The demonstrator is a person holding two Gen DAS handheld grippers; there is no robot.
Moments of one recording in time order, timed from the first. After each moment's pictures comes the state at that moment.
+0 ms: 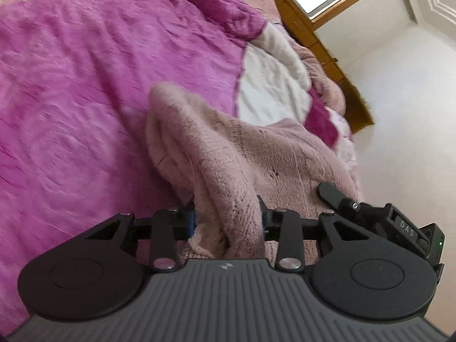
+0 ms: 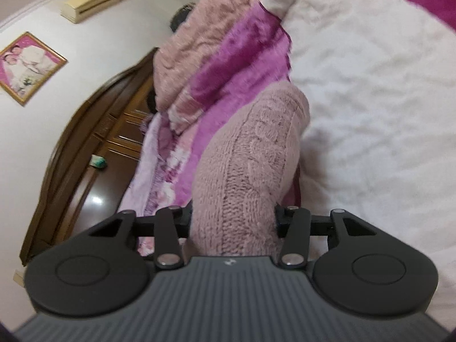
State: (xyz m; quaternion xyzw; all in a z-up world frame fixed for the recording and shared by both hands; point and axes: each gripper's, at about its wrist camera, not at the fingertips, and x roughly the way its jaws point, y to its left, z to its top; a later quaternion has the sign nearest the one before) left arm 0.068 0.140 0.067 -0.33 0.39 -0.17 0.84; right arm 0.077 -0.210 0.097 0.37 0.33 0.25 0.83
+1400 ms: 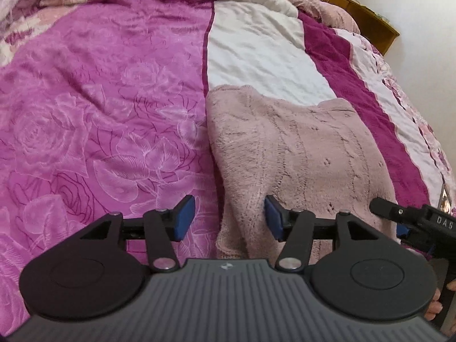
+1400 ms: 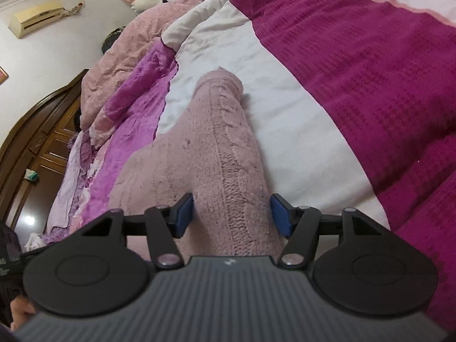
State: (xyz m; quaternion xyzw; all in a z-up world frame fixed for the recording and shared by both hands) left arm 0.001 0.016 0.078 -0.09 0.43 -0.12 0.89; right arm -0.035 -0.333 0.043 0.33 0.35 0.08 0.87
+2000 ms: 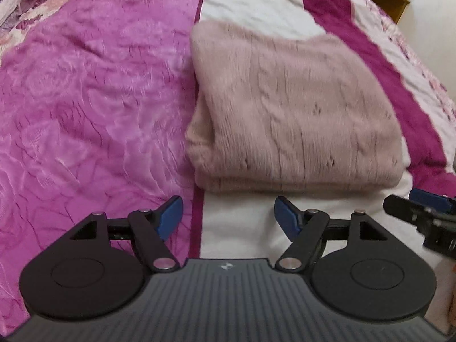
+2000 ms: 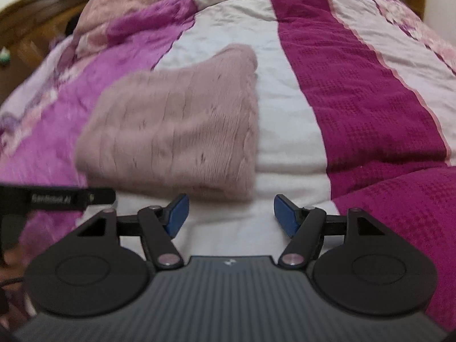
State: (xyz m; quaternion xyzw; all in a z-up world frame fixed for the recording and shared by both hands) left arm -0.059 -0.027 0.047 -0.04 0.48 -0.09 0.87; right arm -0.097 -0.288 0.067 0.07 0.40 0.06 0.91
